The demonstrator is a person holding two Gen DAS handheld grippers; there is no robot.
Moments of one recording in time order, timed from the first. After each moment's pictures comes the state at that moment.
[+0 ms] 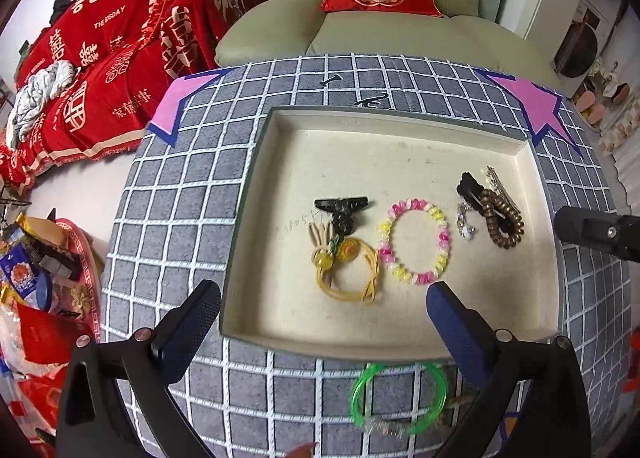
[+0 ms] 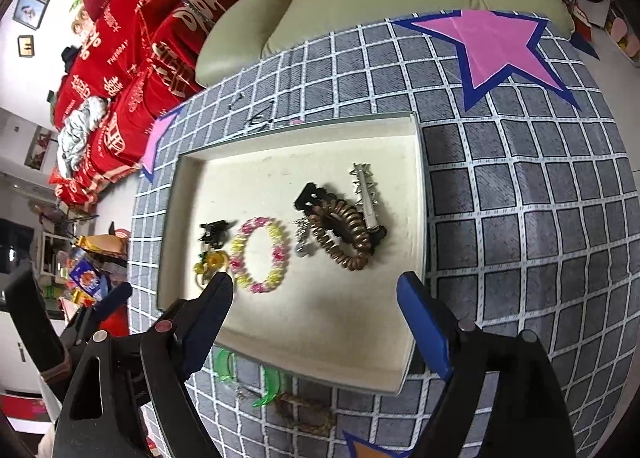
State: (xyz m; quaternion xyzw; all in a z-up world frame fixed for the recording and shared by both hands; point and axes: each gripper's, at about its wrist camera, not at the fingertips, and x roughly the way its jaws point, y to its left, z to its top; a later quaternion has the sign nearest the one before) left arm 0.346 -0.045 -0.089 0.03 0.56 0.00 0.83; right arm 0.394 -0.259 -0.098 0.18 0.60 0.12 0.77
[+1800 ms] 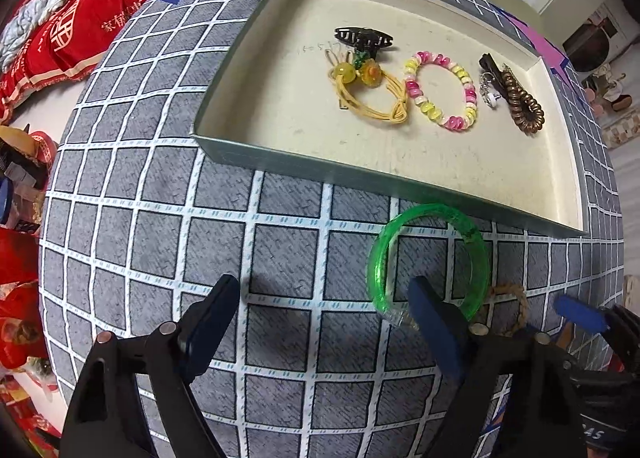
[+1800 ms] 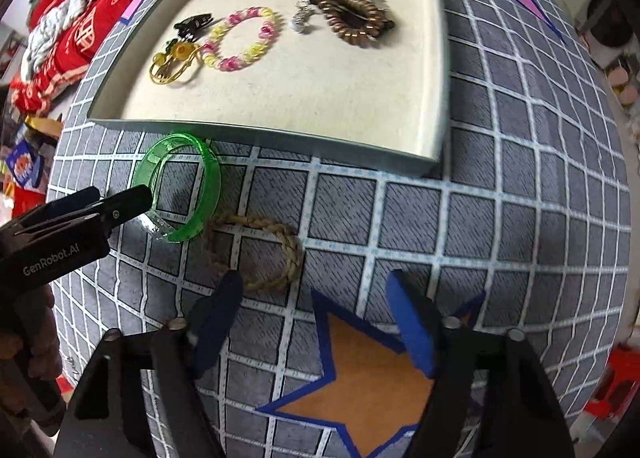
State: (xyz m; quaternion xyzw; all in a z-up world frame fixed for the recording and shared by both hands) left arm 0.289 -0.021 -0.161 -0.05 0.64 -0.02 0.76; right arm 0.276 -0.209 -0.160 0.01 0.67 0.10 0.73
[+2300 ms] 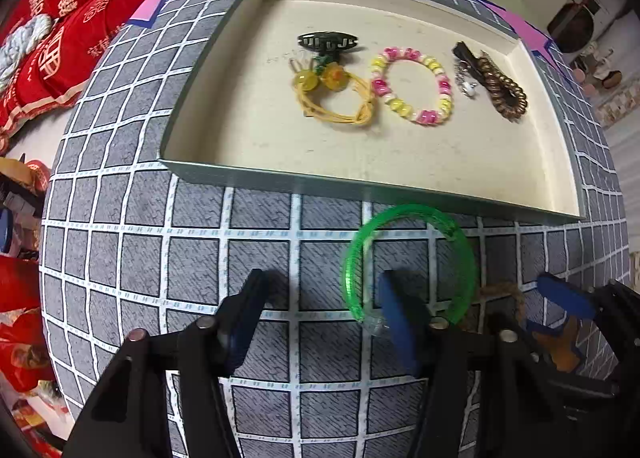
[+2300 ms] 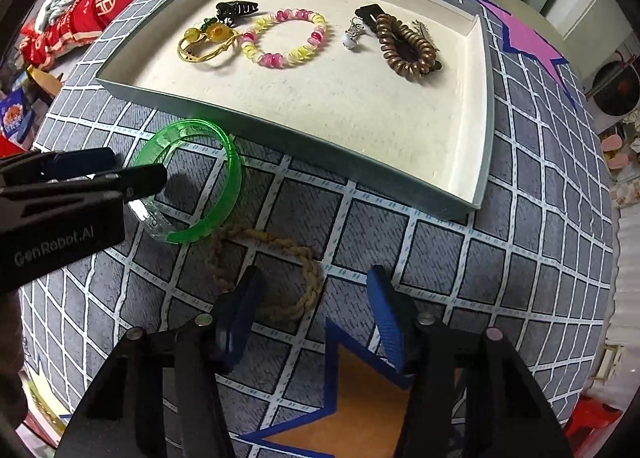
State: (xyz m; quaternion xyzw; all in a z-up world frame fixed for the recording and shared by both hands) left arm 0.307 -0.069 -0.168 -0.01 0.63 -0.04 0.77; right arm 0.274 -0.161 -0.166 -0.09 0.63 0.11 0.76
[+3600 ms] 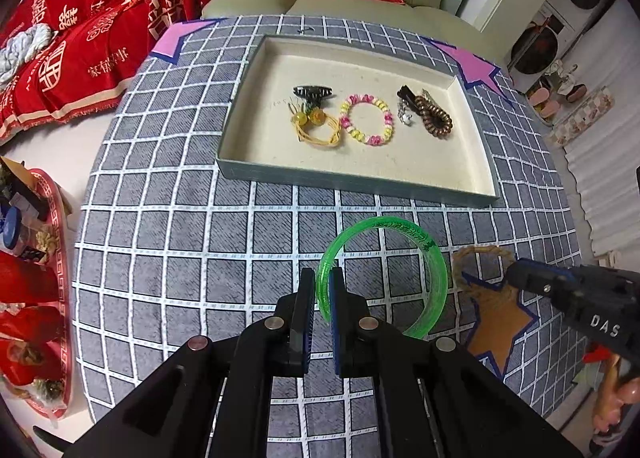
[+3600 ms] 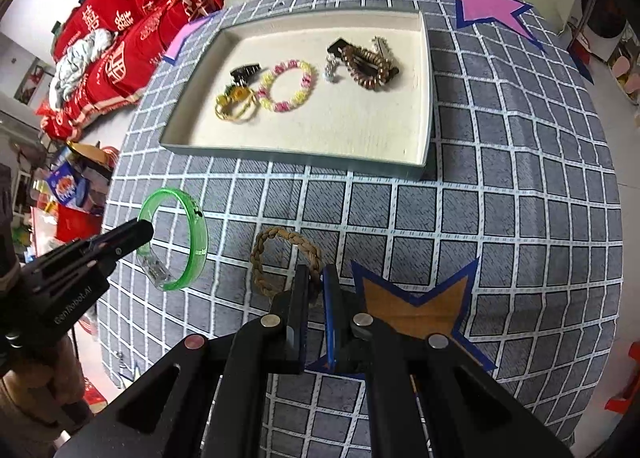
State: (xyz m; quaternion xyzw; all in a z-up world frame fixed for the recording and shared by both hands) left arm 0.225 -0.028 -0.079 -0.04 0.58 -0.08 0.81; right arm 0.241 -0.220 -0.086 0.08 0.63 0.12 0.77
